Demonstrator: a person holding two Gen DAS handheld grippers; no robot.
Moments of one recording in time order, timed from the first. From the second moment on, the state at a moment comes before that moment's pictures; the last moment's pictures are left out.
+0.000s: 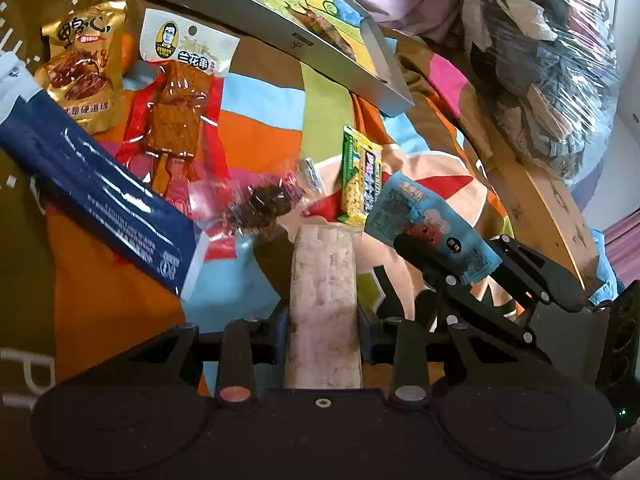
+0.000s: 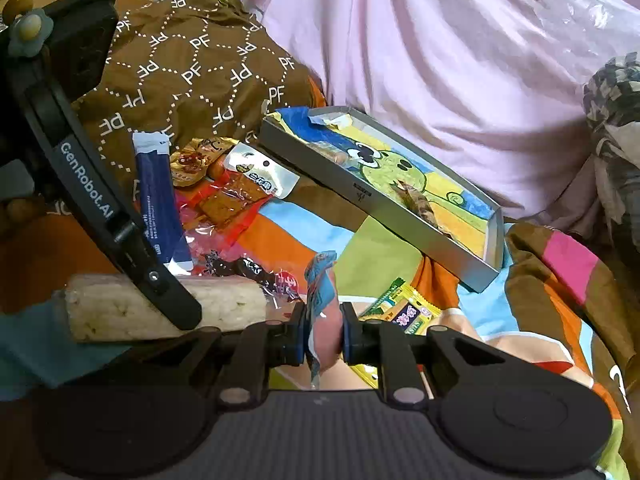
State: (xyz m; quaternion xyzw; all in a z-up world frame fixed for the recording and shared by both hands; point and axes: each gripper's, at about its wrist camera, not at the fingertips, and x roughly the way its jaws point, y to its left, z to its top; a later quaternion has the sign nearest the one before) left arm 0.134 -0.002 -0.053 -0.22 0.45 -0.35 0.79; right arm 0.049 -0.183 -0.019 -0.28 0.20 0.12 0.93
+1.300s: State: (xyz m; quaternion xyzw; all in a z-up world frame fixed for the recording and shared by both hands) left arm 0.346 0.006 0.063 -0.19 0.28 -0.17 0.92; right arm 0.285 -0.156 0.035 -0.33 0.15 0.10 0.93
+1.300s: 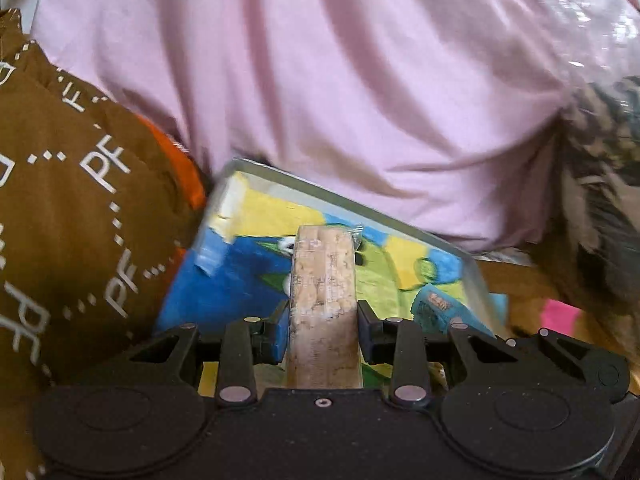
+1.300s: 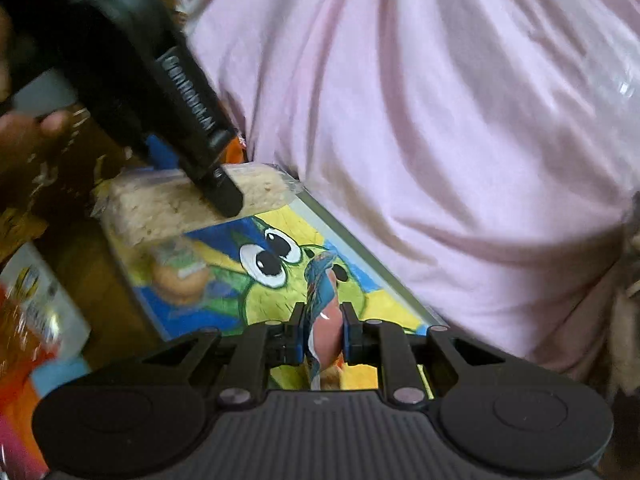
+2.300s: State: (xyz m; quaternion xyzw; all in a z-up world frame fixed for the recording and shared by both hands) left arm 0.256 0.006 0.097 -0.11 0.22 -0.12 0.96; right arm 0.209 -0.207 0.086 -0.06 0.14 0.12 0.98
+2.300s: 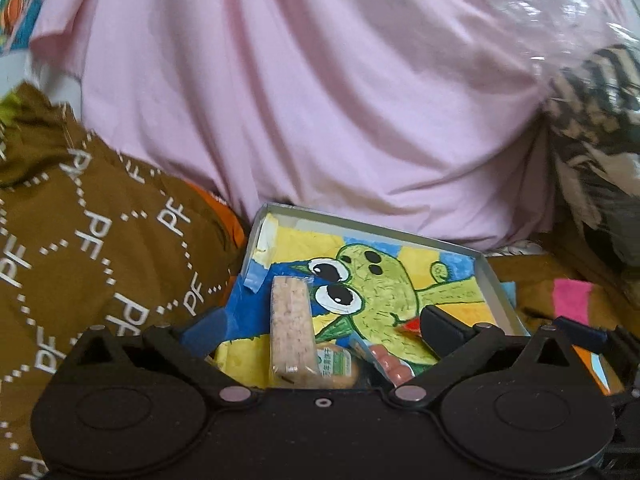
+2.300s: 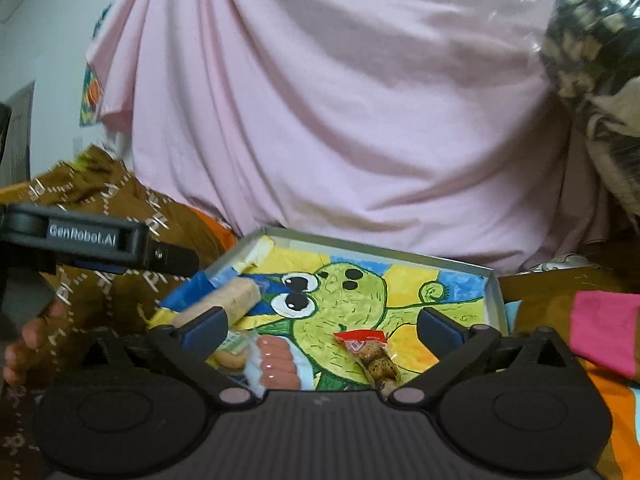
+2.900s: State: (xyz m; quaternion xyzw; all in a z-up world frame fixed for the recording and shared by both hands) left arm 0.125 0.027 0.093 -0.09 0.19 -0.11 0.97; right arm 0.076 -0.207 0.085 -0.09 0.10 0.13 0.98
